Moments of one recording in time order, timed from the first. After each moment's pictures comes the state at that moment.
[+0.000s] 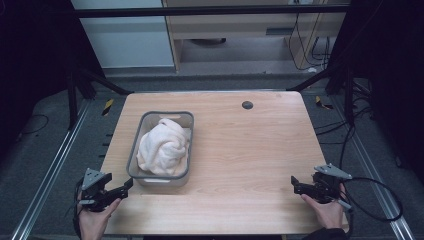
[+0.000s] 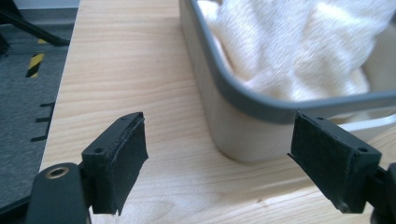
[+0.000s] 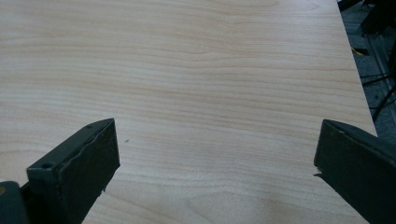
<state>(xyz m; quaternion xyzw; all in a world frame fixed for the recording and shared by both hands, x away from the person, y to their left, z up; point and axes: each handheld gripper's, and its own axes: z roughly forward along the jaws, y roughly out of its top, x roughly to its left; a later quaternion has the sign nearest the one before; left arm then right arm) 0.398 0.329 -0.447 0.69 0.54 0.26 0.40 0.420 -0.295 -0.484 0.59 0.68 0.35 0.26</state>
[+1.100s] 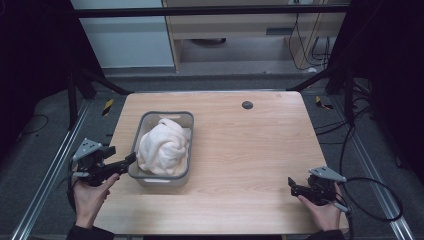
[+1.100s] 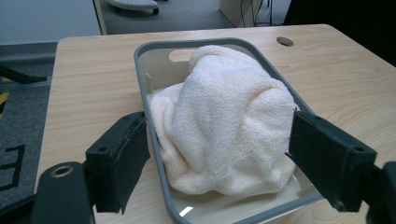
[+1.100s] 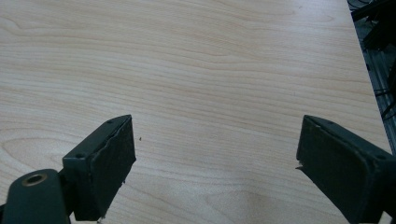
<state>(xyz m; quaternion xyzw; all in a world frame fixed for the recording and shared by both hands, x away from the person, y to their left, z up) 0.432 0.307 -0.364 0.70 0.50 0.24 0.45 0.413 -0.283 -0.483 0.56 0.70 0.34 0.28</state>
